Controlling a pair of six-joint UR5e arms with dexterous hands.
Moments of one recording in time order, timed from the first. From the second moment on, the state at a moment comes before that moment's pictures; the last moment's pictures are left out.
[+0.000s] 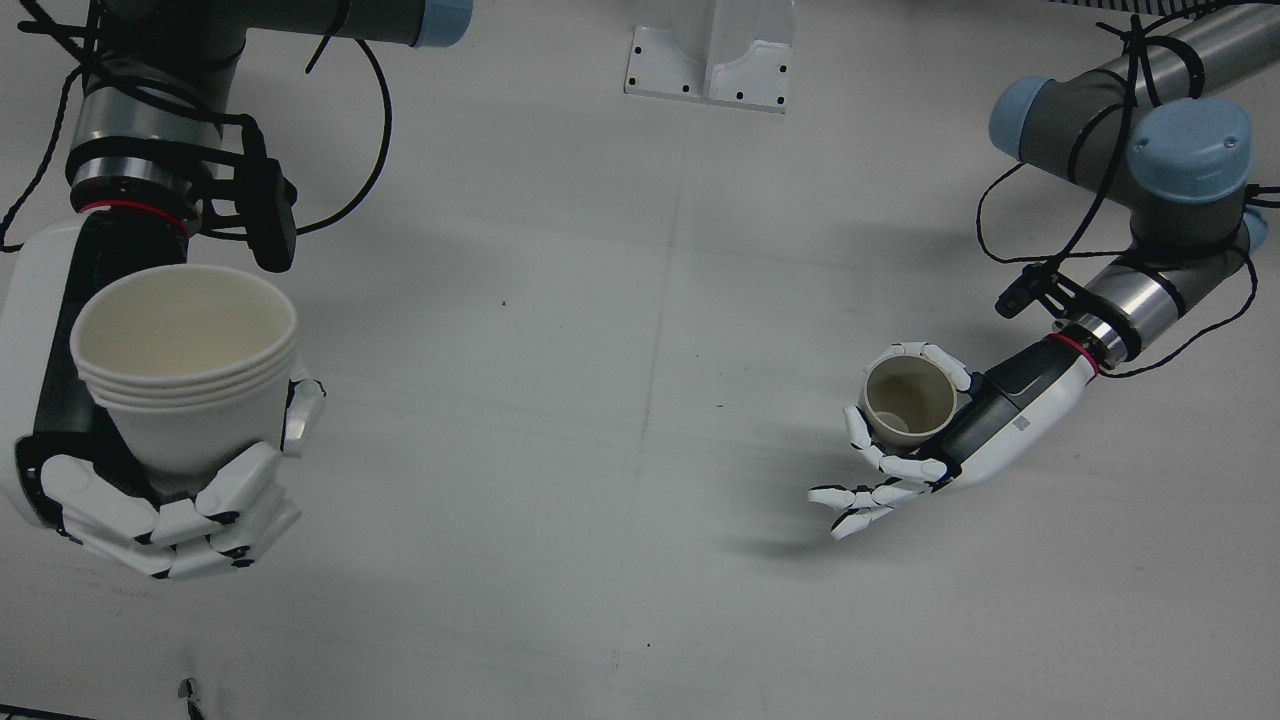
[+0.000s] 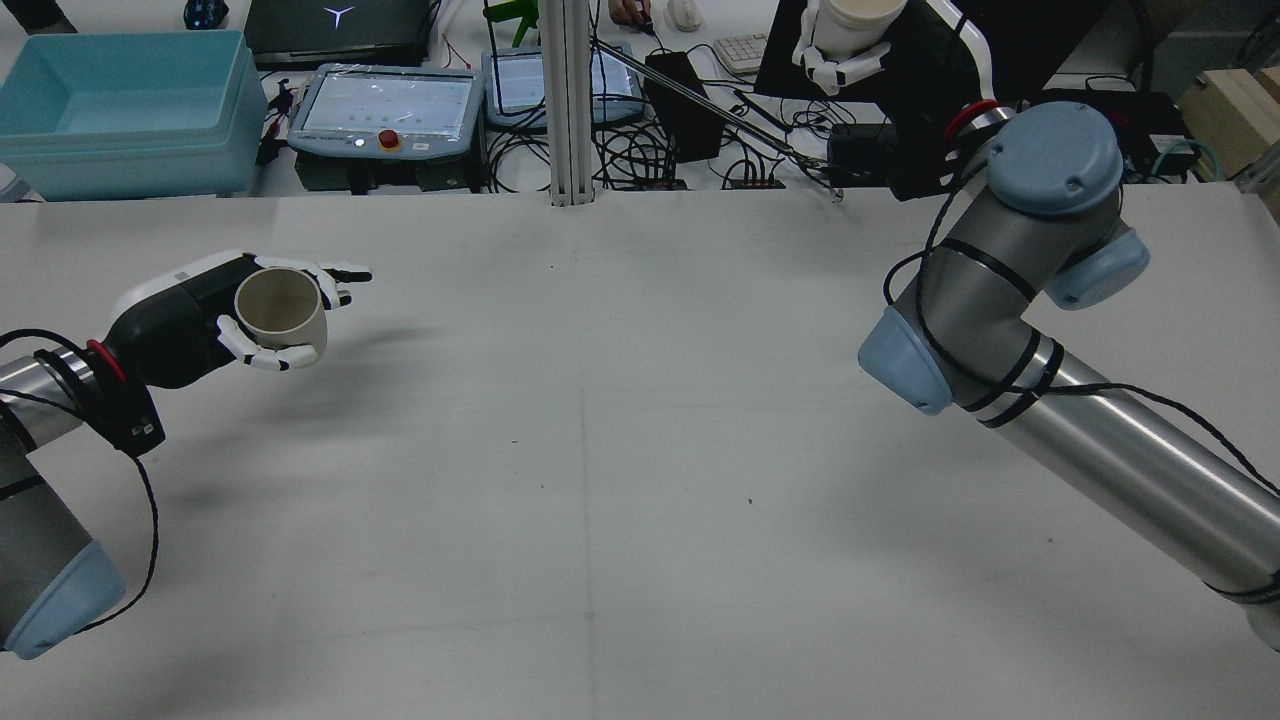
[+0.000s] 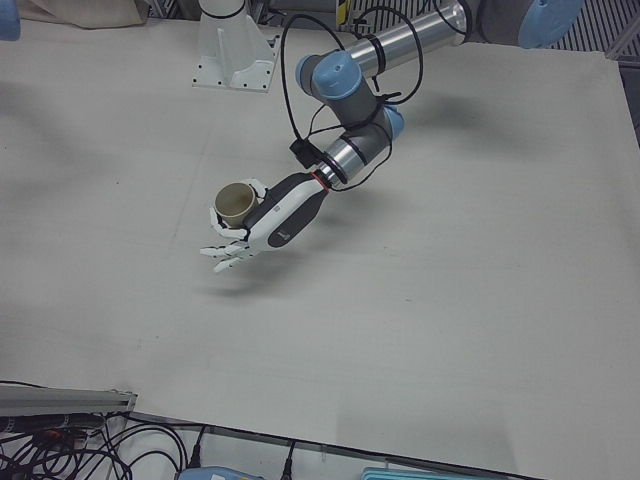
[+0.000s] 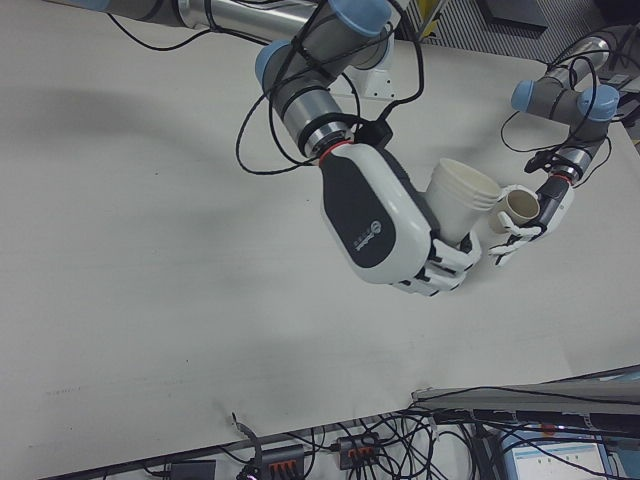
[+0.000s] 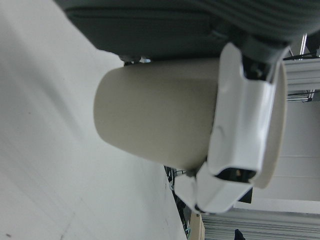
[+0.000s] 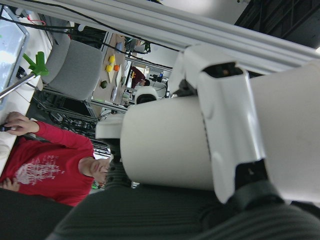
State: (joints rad) left arm -0.77 -1.98 -1.75 0.33 1.50 0.25; right arm 0.96 -0.80 1.71 -3.68 -1.11 -0.48
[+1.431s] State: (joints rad) left arm -0.65 -2.15 -1.82 0.49 1.52 0.17; right arm 0.57 -0.80 1.97 -3.61 -0.72 -1.68
